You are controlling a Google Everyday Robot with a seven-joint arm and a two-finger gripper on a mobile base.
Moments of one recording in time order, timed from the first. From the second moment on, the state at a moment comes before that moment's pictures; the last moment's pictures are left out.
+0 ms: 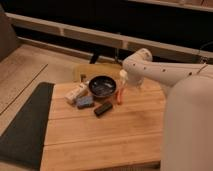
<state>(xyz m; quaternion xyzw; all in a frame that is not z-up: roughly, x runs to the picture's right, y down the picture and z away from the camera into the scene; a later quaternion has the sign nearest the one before) 0.159 -0.005 0.848 -0.10 0.19 0.78 0.59</state>
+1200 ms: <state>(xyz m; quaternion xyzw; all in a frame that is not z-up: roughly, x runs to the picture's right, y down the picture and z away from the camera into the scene) 0.125 0.033 0.927 -0.20 0.22 0.72 0.63</state>
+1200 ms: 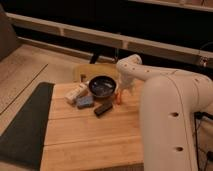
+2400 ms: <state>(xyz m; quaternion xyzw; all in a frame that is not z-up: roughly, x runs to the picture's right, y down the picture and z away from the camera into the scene) 0.101 0.051 0.949 -0.22 0.21 0.69 0.65</state>
